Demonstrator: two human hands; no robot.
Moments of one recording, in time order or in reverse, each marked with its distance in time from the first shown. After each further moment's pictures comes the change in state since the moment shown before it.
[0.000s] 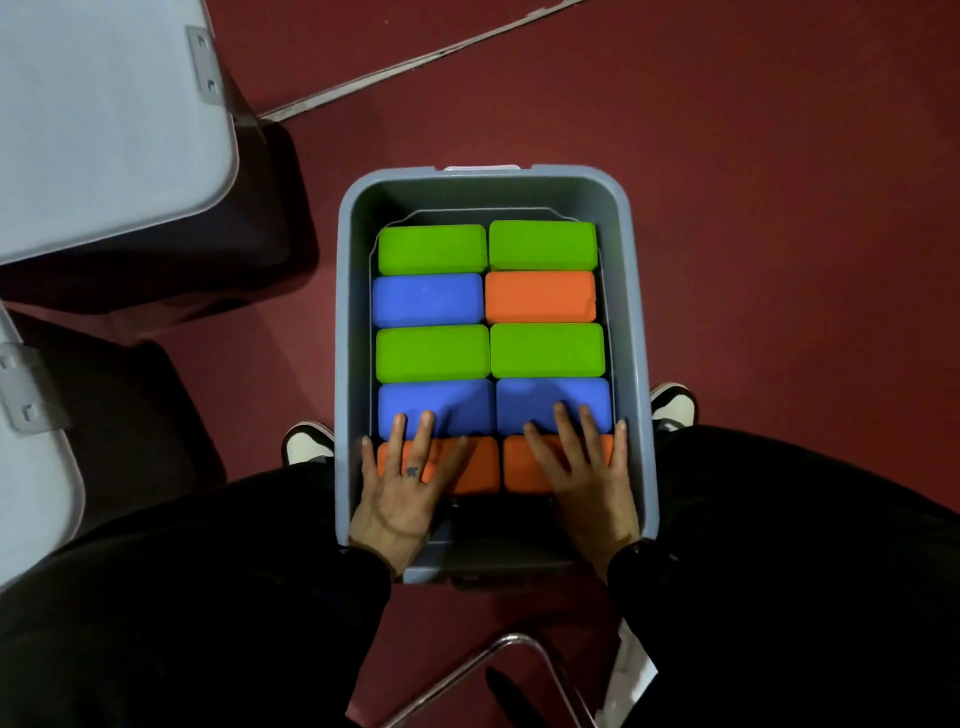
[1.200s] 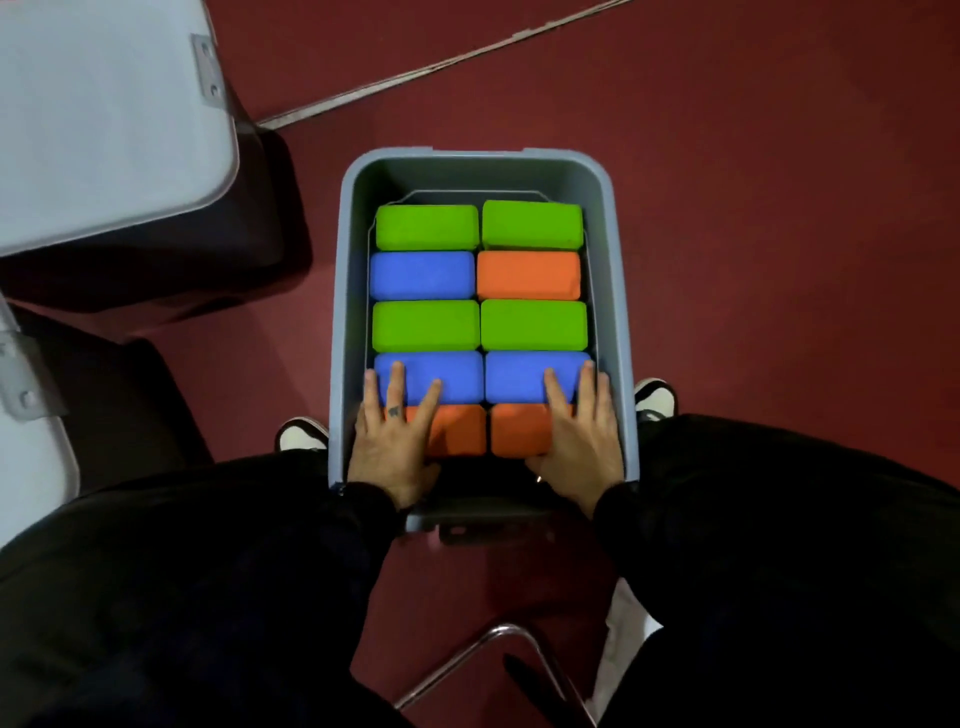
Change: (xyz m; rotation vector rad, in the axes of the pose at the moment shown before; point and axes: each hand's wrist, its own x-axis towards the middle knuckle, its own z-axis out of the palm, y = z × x) left_hand 0.039 -0.010 -0.022 -0.146 -0.137 -0.215; right_hand 0.035 0.002 -0.027 0.334 -0.171 0.347
